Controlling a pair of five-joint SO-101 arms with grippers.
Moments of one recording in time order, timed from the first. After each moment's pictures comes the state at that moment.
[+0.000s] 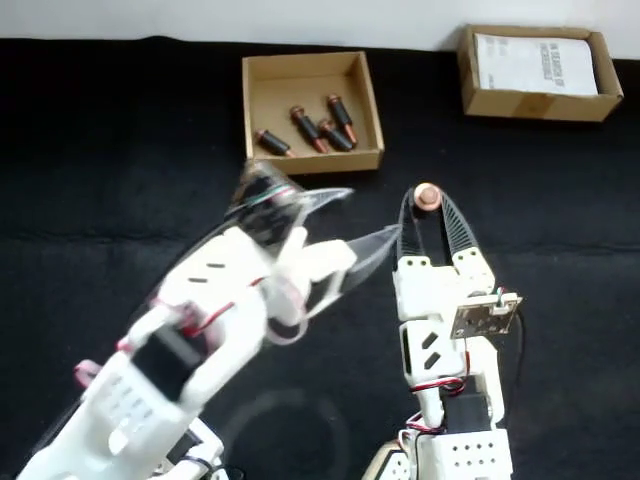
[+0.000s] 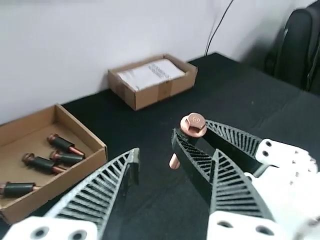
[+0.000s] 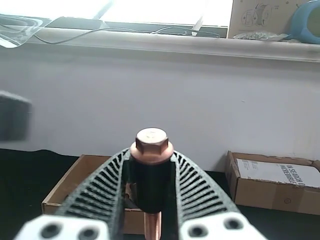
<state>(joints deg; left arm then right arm) 34.8 -62.3 45.2 35.5 5.8 -11.3 -97.3 95.5 -3.3 2.0</state>
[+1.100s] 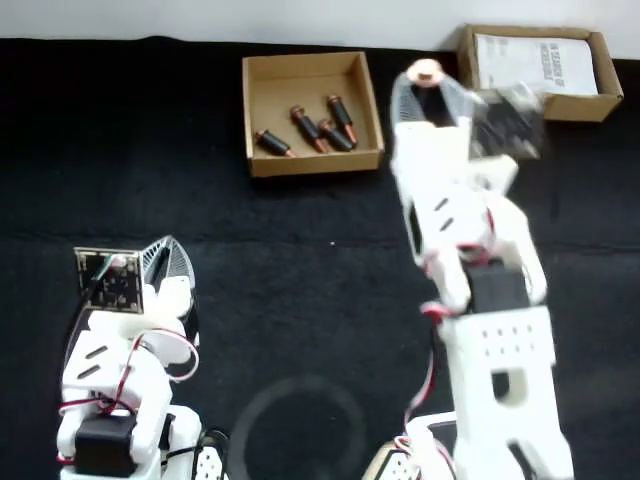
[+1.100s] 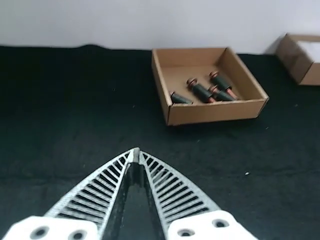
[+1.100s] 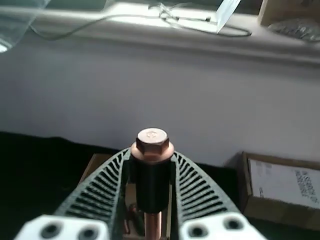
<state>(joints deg) -2.1 -103.3 73.4 57.2 5.8 -15.6 -39.5 25.7 26.2 1.9</state>
